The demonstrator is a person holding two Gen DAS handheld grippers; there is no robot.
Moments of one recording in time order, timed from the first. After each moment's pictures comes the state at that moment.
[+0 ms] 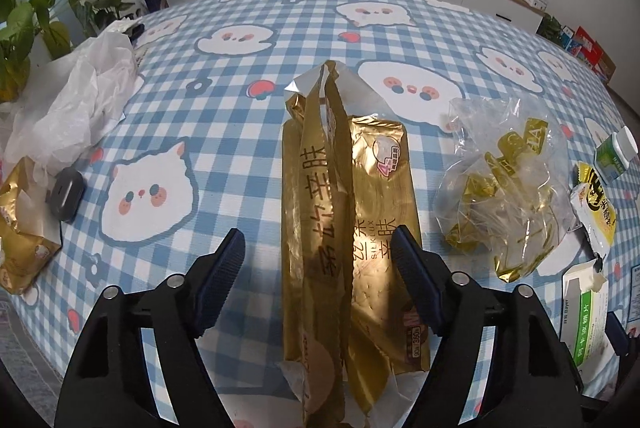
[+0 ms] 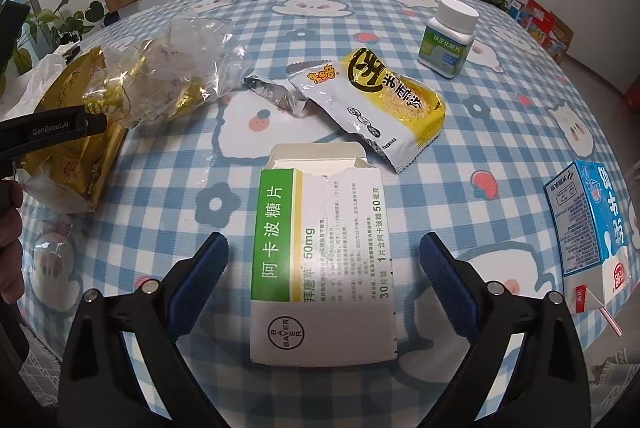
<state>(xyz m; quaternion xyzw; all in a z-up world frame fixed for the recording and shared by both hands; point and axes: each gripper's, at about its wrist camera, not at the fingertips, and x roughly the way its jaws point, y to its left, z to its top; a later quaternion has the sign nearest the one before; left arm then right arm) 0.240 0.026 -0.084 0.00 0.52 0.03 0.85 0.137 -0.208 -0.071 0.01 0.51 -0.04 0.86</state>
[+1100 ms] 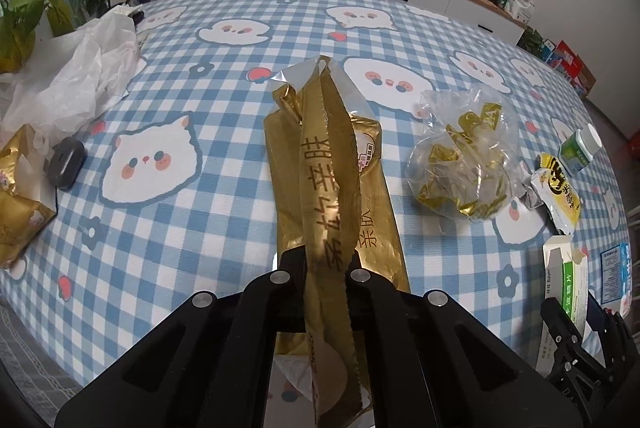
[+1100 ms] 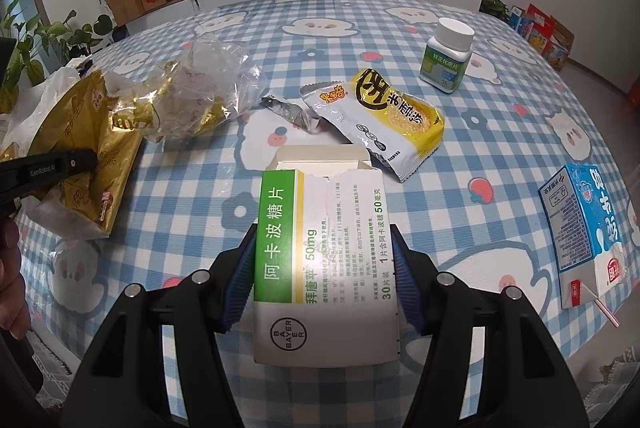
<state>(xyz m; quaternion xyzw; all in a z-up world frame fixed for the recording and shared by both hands) 0.199 0.035 -0.065 -0.04 0.51 -0.01 0.86 0.122 -0.203 -0.045 0.02 0.48 -0.03 0.88</state>
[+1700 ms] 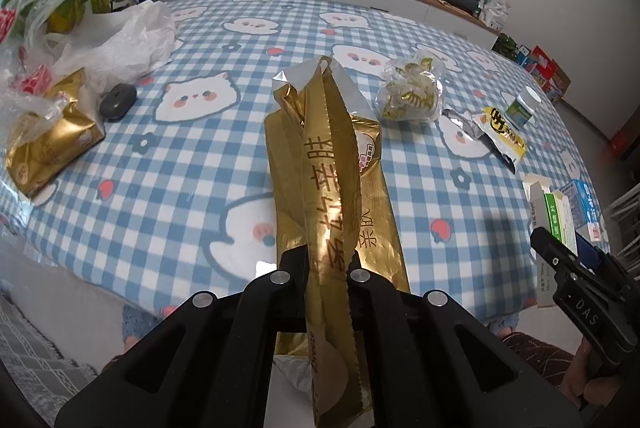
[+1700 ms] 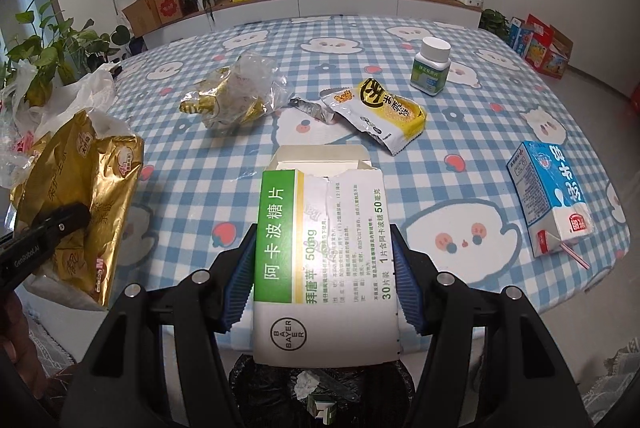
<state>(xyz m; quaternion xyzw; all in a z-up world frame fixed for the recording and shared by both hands) 0.070 0.051 -0.037 -0.06 0.48 -0.04 0.87 0.046 -0.192 -0.009 0.03 0.45 -0.02 0.89</state>
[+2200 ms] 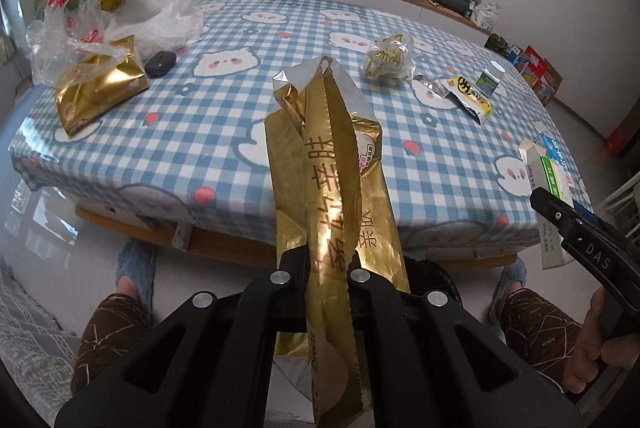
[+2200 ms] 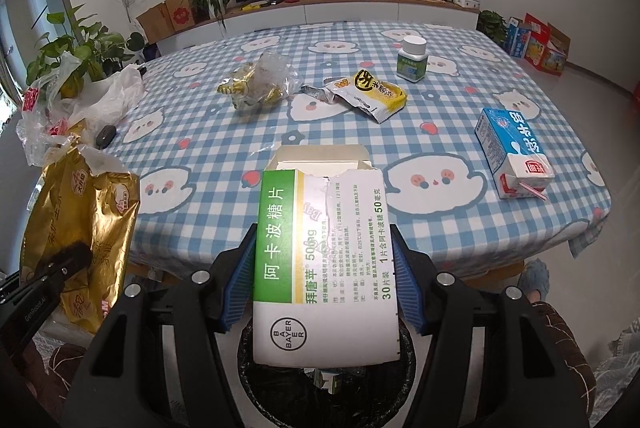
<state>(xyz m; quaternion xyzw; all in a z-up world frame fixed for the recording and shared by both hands) -0.048 0.053 -0.017 -0.06 0.47 -0.04 0.88 -0.041 -0.195 0.022 0.05 0.44 0.00 0.90</state>
